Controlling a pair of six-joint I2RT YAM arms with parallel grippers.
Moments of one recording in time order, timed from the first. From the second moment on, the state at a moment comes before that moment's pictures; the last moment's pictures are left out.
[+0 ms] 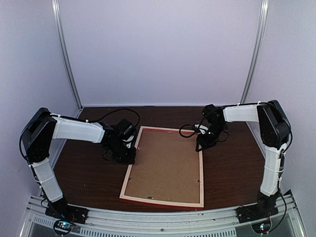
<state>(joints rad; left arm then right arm) -0.75 1.81 1.10 -0.52 0.06 -0.53 0.39 2.02 1.41 -0.77 -0.28 -0.04</state>
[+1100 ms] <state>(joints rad) -0.75 1.81 1.10 -0.52 0.06 -0.54 0.31 2.09 1.49 -0.71 -0.41 -0.01</state>
